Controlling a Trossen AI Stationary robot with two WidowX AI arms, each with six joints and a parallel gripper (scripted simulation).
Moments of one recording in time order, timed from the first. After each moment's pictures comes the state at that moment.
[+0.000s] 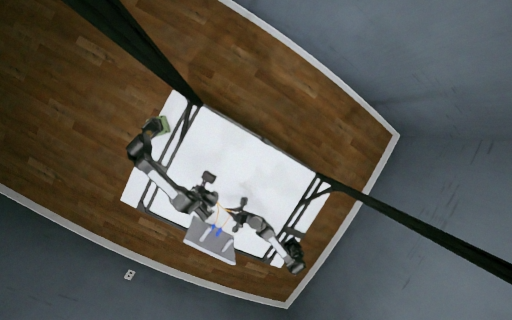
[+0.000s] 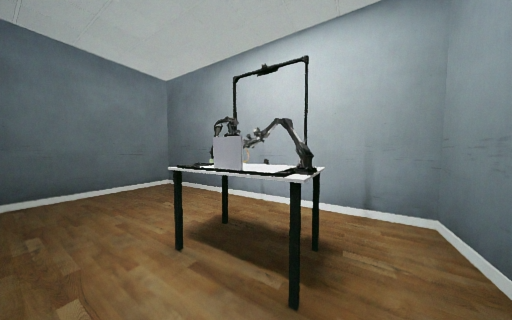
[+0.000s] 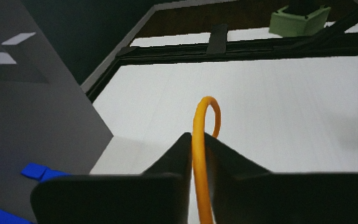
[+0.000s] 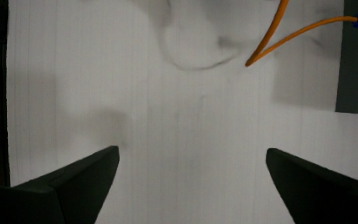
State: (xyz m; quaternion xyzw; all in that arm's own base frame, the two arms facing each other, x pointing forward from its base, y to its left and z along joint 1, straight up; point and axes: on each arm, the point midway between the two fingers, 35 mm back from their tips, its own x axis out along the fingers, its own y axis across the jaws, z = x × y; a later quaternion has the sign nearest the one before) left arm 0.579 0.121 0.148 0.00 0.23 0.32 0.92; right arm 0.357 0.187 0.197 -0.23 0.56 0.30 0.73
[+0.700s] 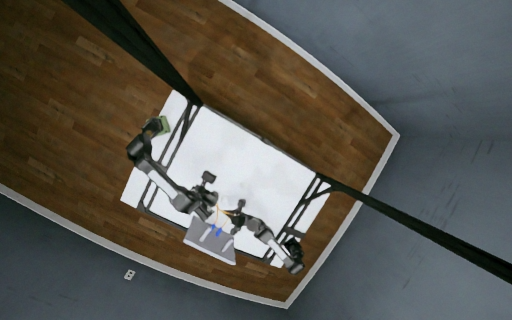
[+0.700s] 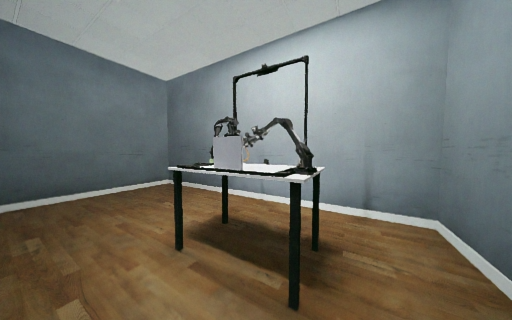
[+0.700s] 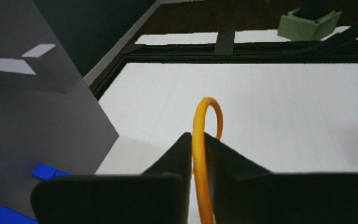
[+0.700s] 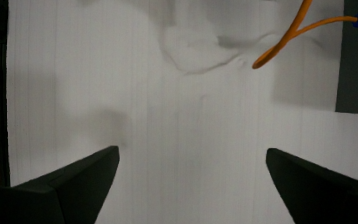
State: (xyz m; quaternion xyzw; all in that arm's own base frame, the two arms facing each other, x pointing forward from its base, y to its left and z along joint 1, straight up) left arm 0.580 0.133 0.159 -0.02 0.23 0.33 0.91; right arm 0.357 0.187 0.197 -0.23 0.56 0.30 0.73
